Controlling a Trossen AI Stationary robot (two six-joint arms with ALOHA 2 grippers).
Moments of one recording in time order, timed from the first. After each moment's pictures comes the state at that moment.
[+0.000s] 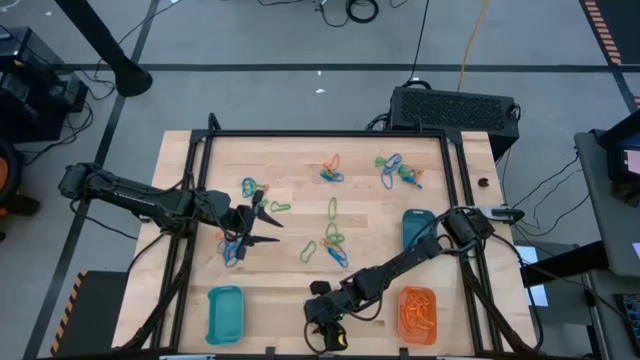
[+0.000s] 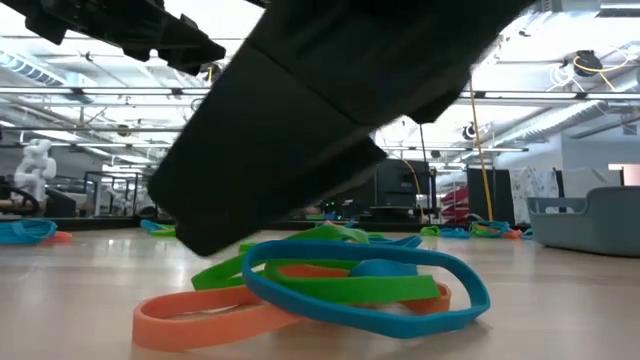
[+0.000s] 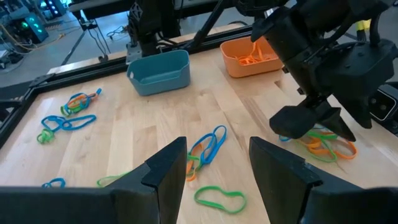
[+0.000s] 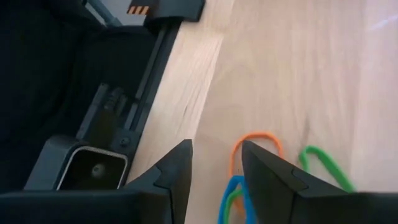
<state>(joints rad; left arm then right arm) -0.16 0.93 0.49 0.12 0.06 0.18 0.49 2.21 1.51 -0.08 -0.13 0.39</state>
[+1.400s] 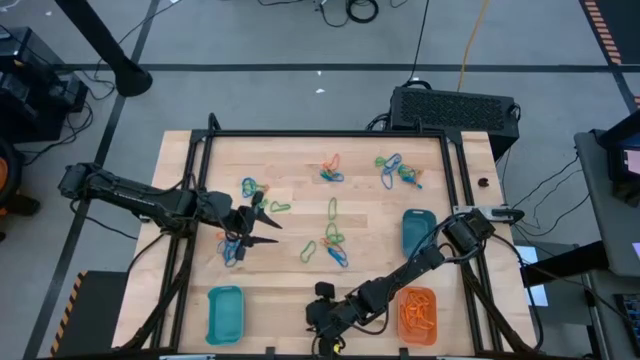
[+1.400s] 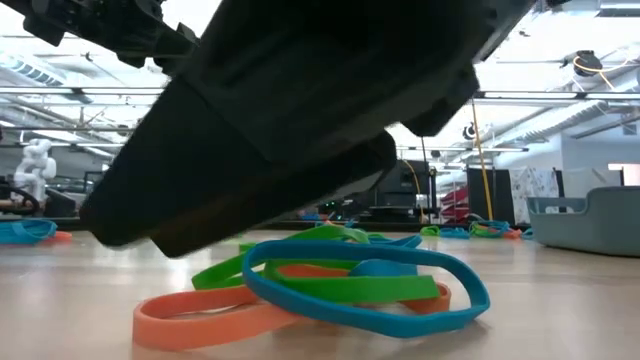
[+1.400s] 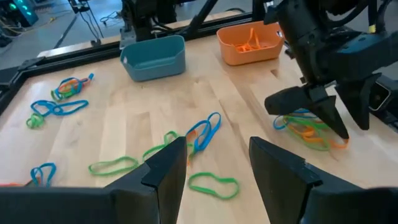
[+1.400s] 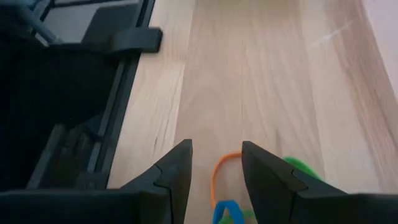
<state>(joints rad) -0.16 0.93 0.49 0.07 0.07 0.15 0.56 2.24 1.51 -0.01 0.18 0.52</state>
